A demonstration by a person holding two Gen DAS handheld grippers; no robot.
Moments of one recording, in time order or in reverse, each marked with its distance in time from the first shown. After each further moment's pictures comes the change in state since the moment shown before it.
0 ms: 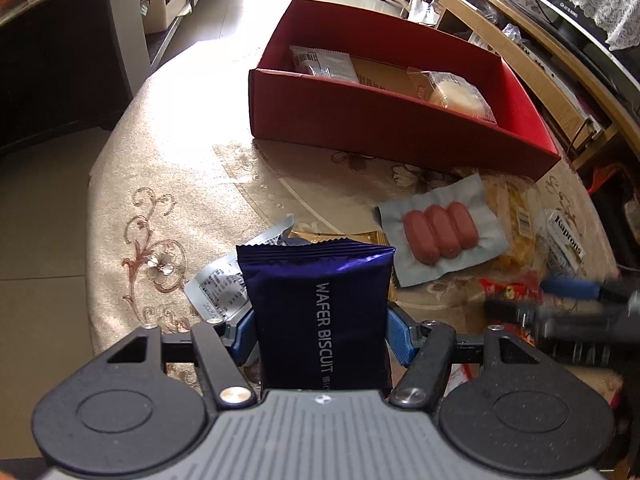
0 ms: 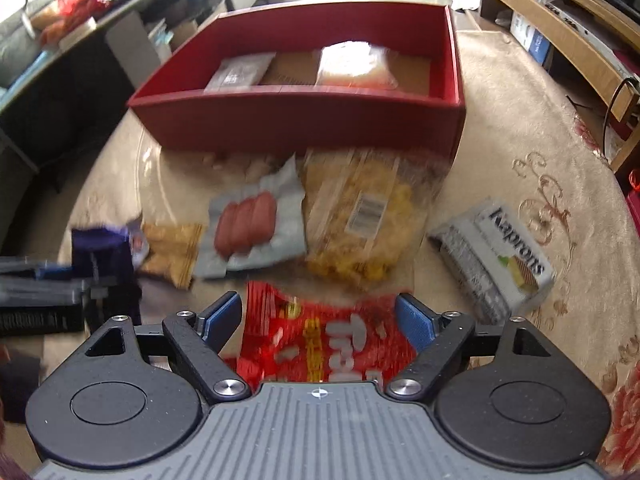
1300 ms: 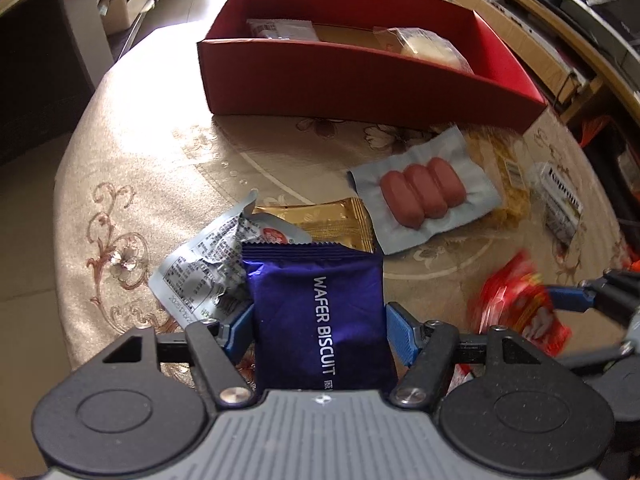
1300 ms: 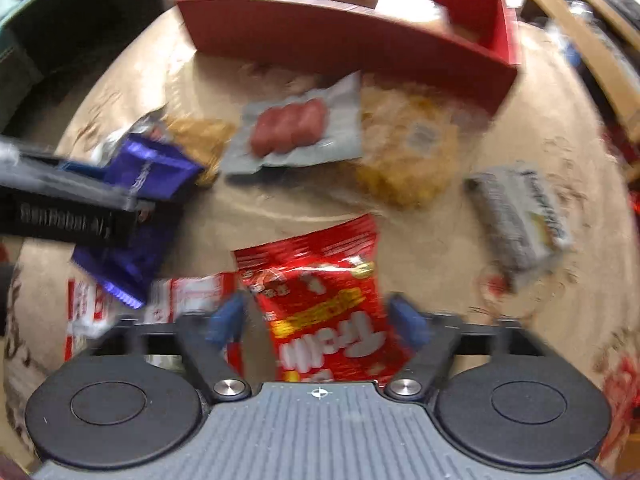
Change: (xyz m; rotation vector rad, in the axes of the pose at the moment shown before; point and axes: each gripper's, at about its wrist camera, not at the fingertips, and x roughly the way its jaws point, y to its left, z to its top) left arm 0.023 -0.020 -0.010 0.124 0.061 0.000; right arm 0.010 0.033 -0.026 -0.171 0.114 -0.108
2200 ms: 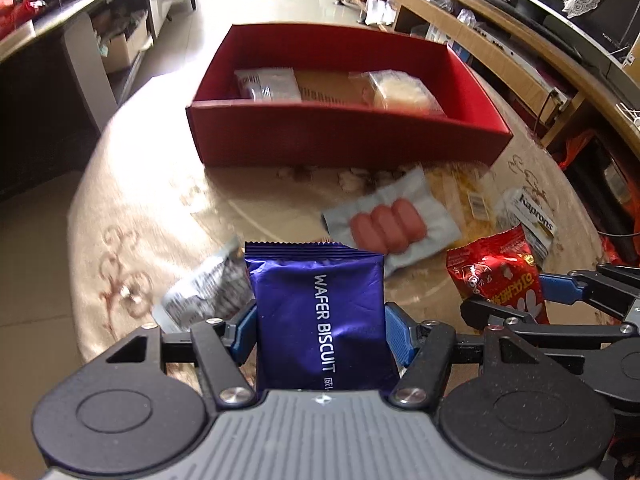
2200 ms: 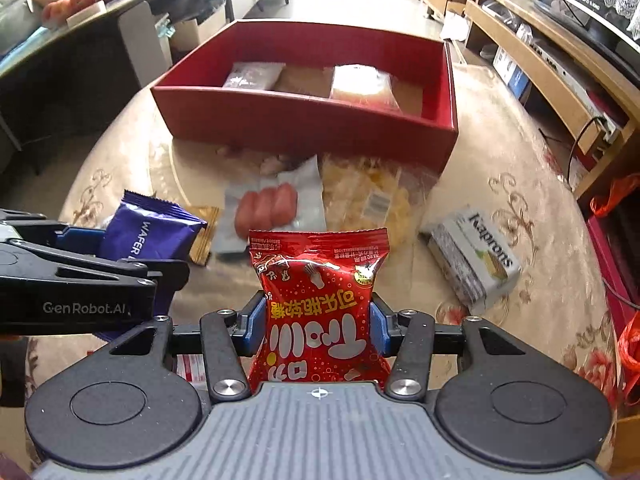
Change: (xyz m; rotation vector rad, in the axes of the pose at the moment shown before) left arm -0.034 -0.017 0.010 0.019 -0.098 0.005; right arm -0.039 -0.005 0.008 0.104 -0.163 -0.043
